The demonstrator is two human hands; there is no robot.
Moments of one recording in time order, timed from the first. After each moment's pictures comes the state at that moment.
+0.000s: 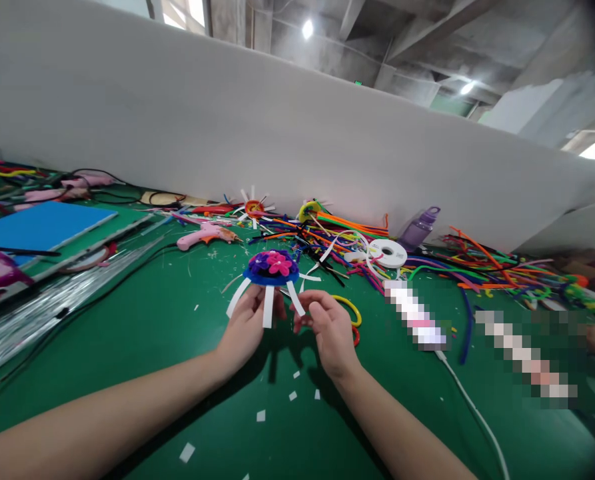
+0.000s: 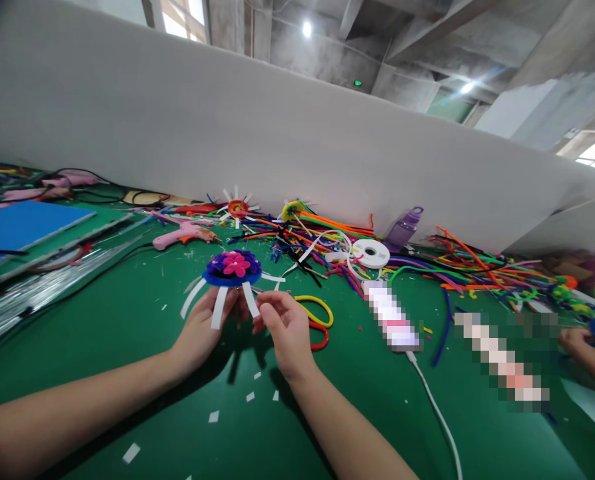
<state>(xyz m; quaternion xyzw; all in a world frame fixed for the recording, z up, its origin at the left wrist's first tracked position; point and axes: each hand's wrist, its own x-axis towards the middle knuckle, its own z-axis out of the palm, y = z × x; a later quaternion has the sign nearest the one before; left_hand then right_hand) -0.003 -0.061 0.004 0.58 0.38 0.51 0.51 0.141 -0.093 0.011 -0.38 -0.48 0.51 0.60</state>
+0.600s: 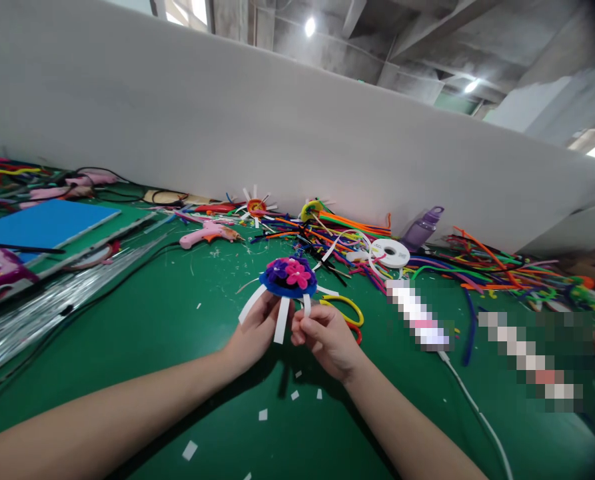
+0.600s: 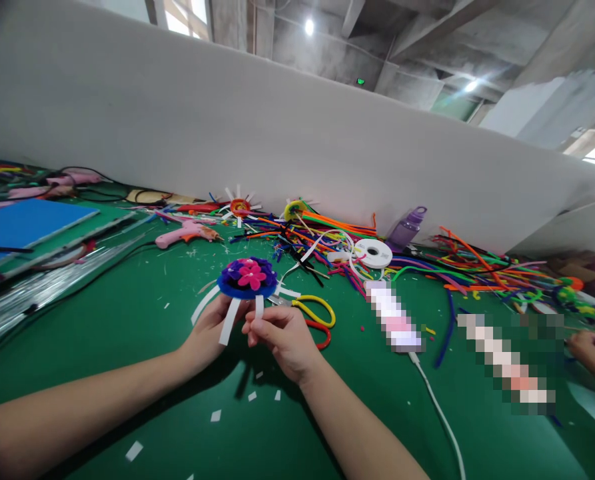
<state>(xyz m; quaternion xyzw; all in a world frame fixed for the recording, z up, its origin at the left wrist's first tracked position) 0.004 -0.065 0.000 0.53 0.35 0.49 0.60 0.146 -0.093 0.006 -0.31 -0.40 0.68 0.53</state>
